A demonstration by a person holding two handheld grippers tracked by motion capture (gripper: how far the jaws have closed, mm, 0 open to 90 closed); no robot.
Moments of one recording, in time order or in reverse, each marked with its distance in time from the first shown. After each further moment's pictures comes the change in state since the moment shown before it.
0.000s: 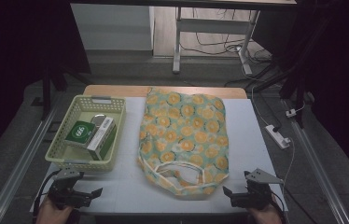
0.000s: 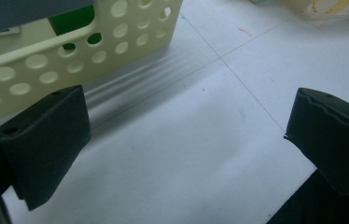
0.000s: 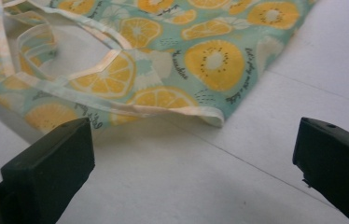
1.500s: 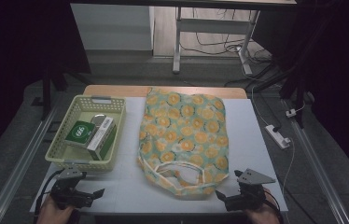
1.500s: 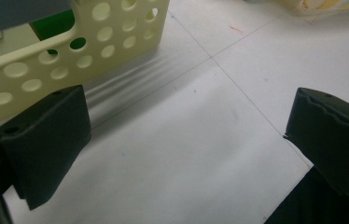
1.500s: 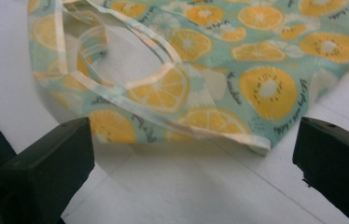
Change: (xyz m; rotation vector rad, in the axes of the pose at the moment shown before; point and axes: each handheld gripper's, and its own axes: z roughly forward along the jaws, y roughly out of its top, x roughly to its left) left arm -0.002 0.003 0.004 0.012 -0.019 0.025; right arm 0.018 0.013 0.003 -0.007 0.106 -0.127
